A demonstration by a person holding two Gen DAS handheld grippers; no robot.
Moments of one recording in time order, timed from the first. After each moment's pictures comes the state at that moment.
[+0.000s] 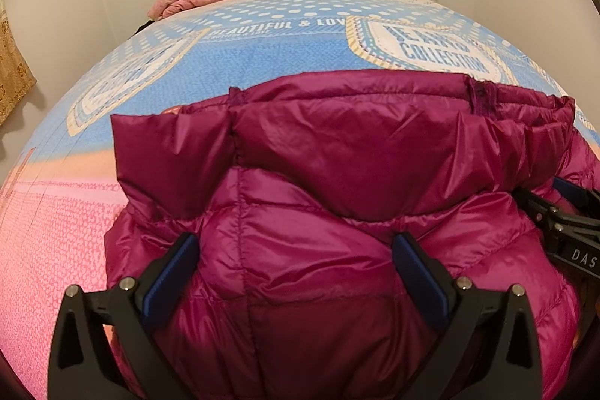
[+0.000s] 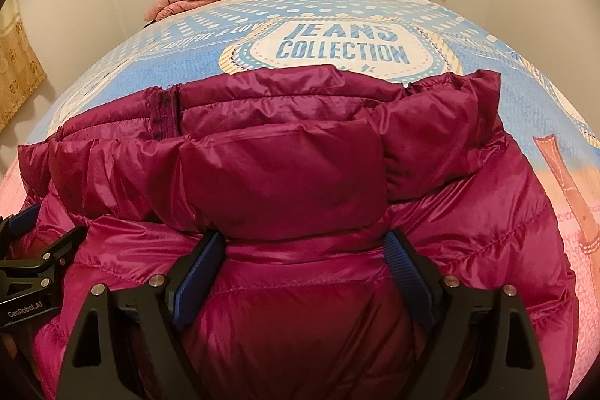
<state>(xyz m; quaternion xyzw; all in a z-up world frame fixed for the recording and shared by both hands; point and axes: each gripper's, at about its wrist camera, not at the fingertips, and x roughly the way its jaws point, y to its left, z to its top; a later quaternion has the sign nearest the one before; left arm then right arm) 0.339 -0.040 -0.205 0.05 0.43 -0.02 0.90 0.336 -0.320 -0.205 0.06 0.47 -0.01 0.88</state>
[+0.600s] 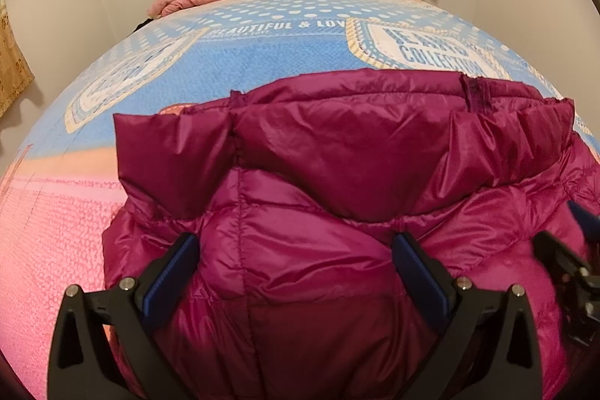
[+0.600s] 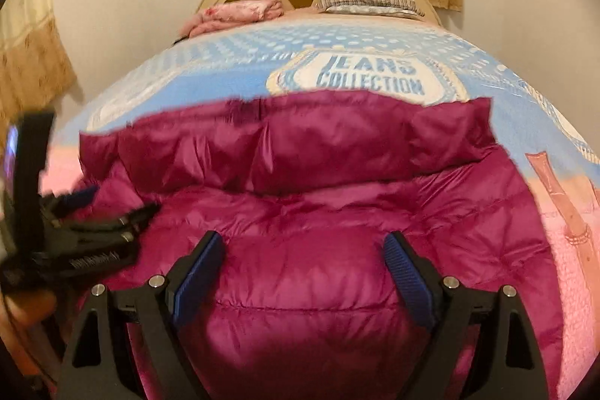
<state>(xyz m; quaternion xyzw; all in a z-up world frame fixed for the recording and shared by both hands) 0.339 -0.037 -0.205 0.04 0.43 -0.03 0.90 0.292 -0.297 -0.182 0.06 0.43 0.03 0.90</state>
